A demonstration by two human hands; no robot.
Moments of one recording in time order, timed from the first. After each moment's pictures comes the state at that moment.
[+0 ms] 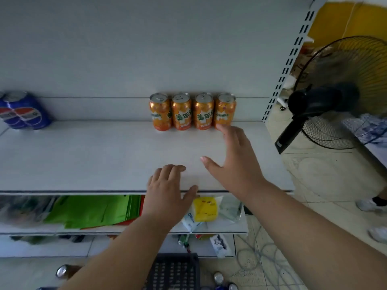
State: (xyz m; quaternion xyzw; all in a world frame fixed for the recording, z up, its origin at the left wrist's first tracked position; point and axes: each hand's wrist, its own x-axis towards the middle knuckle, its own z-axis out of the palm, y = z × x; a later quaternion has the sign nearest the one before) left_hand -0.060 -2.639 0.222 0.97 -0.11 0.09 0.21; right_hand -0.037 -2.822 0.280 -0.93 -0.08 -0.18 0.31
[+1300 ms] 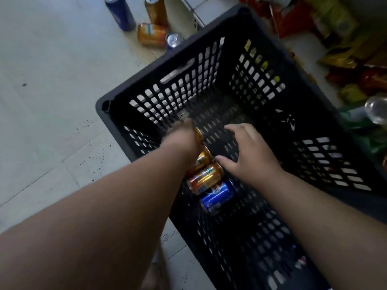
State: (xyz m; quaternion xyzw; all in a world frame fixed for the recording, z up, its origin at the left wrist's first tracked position) left_hand -0.298 -2.403 -0.478 0.80 0.46 -0.24 0.29; right_hand -0.196 -2.548 -0.455 -0.83 -0.43 0.31 0.18
